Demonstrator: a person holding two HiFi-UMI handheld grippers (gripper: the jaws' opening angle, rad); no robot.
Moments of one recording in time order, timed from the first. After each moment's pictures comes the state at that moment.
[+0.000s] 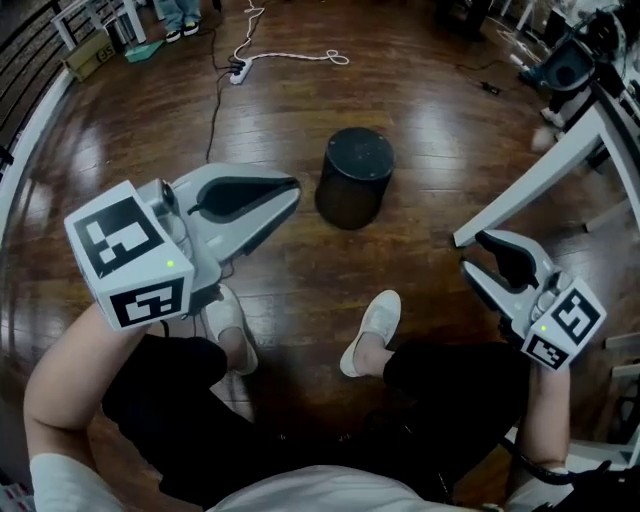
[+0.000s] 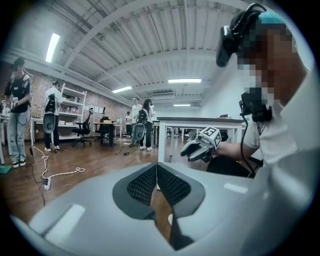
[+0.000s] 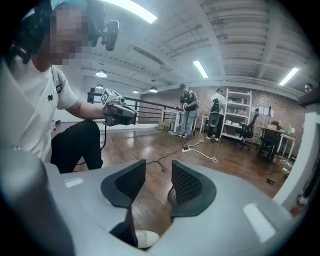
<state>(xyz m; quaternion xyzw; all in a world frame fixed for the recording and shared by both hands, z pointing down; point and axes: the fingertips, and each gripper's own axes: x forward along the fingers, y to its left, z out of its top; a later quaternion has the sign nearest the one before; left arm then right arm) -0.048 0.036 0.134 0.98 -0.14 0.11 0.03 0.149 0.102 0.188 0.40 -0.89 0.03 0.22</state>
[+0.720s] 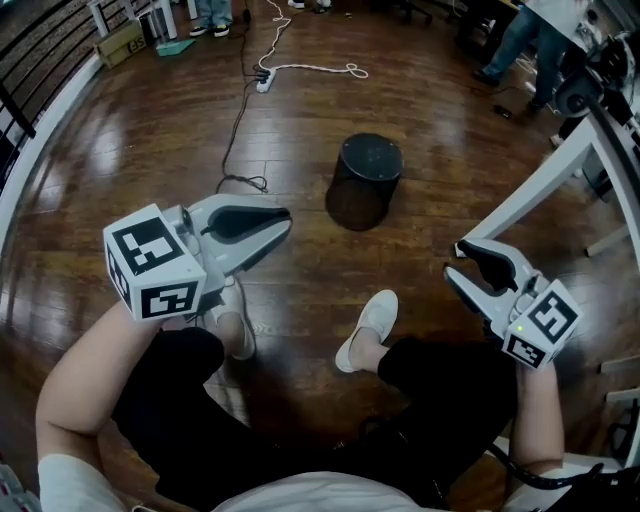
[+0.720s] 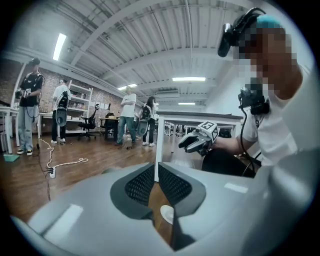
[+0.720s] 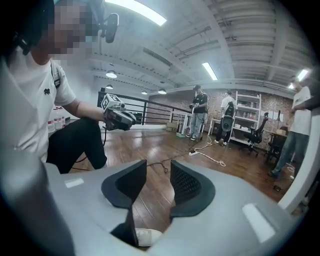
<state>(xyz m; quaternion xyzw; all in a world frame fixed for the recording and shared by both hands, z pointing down) -0.083 0.079 0.197 0.98 -0.17 0.10 0.04 0.123 0.124 0.215 0.36 -0.90 -0.01 0.23</state>
